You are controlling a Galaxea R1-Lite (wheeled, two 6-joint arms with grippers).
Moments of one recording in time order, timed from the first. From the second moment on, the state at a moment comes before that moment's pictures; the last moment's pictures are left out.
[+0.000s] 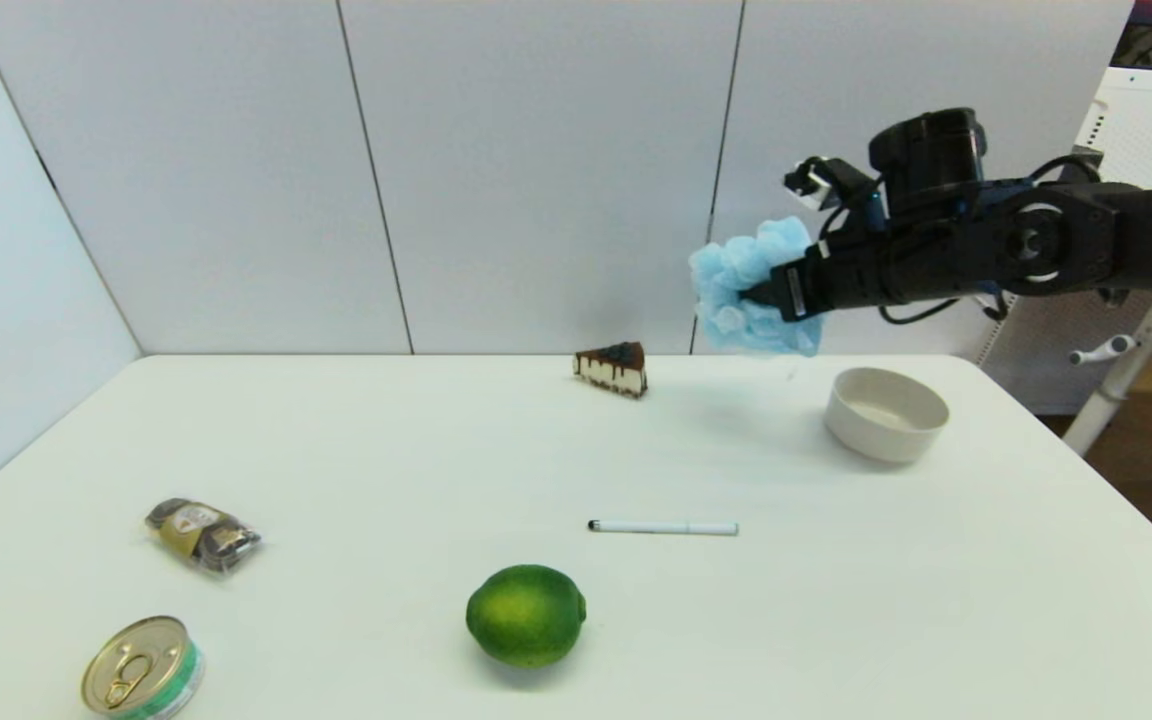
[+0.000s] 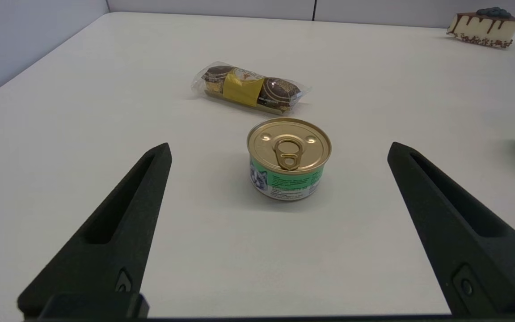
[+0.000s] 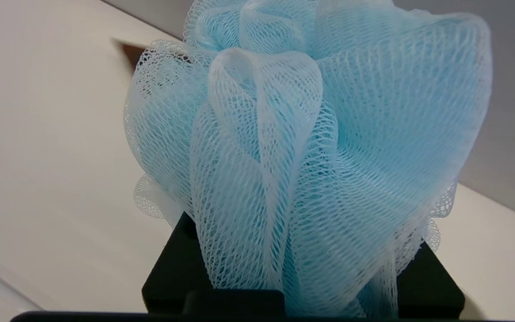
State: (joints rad) left arm -0.01 0.00 0.00 0.00 0.02 -0.02; right arm 0.21 2.01 -1.69 0.17 0.19 -0.22
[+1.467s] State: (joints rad) left arm -0.01 0.00 0.00 0.00 0.02 -0.02; right arm -0.04 1.98 -1.65 0.51 0.19 -0.47
